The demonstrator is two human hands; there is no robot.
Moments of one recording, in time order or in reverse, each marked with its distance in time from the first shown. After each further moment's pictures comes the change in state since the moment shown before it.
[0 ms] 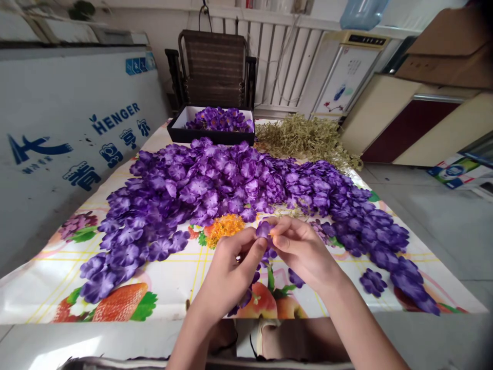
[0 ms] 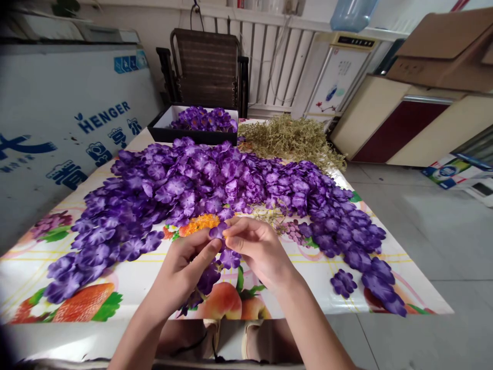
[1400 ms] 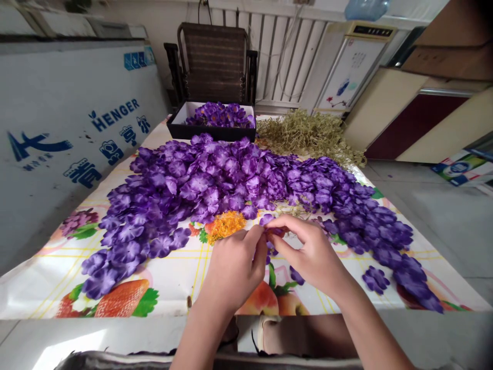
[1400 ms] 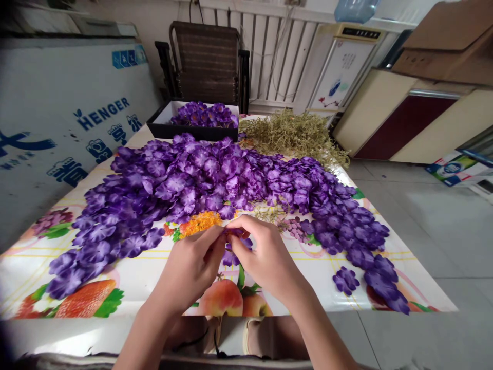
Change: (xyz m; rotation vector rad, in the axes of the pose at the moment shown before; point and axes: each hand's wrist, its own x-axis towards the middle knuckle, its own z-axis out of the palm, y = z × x) left_hand 0.002 -0.003 0.005 0.651 0.013 0.093; right_hand -0.014 -0.019 0.008 -1.115 -0.014 -0.390
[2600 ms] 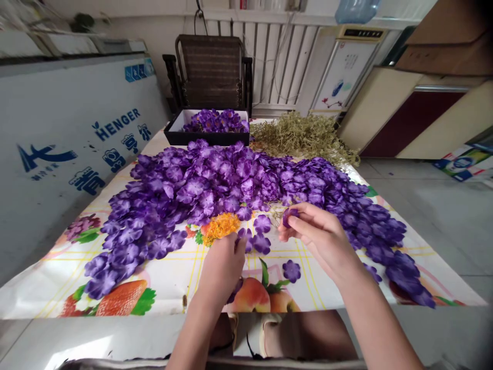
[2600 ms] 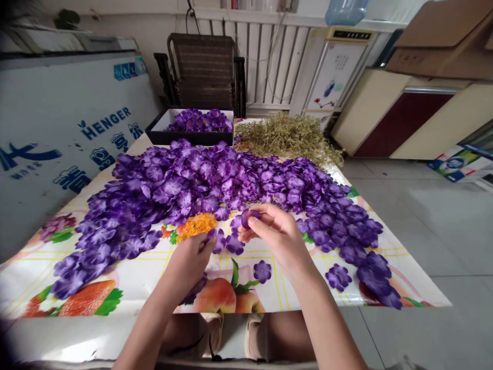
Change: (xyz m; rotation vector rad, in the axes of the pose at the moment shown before) left_hand 0.008 -0.014 0.022 0.065 -0.086 -0.430; right_hand -0.004 0.023 -0.027 0.819 0.140 0.335
